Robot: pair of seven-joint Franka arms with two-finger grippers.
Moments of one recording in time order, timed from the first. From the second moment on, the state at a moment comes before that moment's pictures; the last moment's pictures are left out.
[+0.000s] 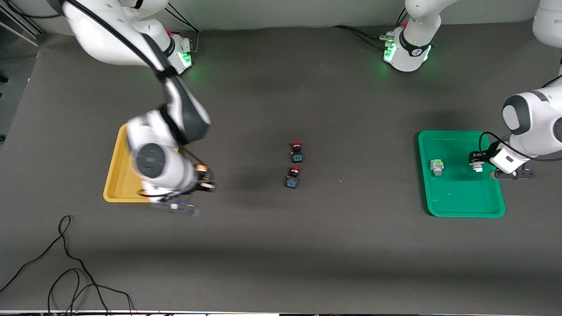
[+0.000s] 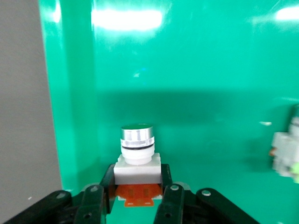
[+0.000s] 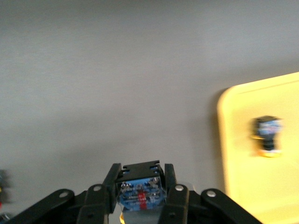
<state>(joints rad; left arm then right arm) 0.54 0.40 -0.18 -2.21 0.17 2.49 0.21 0.30 0.48 0.02 -1.53 -0.03 1.87 0.56</state>
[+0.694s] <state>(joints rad) 0.54 0.25 -0.20 -1.81 0.16 1.80 0.28 0.05 0.41 -0.08 -1.86 -0.02 2.16 -0.01</state>
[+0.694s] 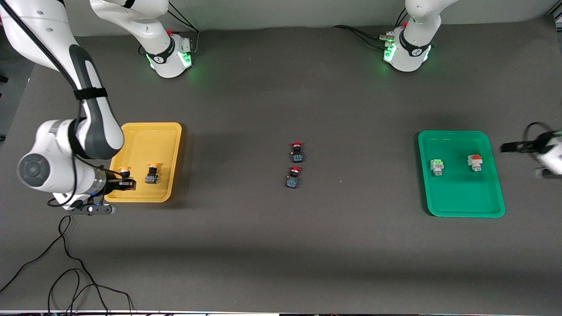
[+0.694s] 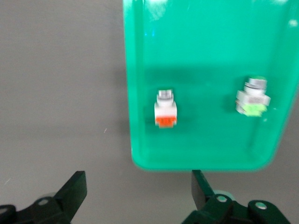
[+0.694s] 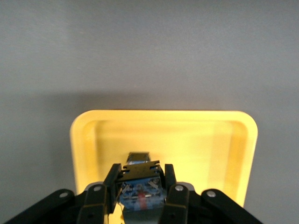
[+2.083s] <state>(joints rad) -0.06 -0.01 -0.02 -1.64 -0.02 1.50 -0.01 -0.02 0.44 -0.11 -2.14 -0.02 2.55 -0.10</state>
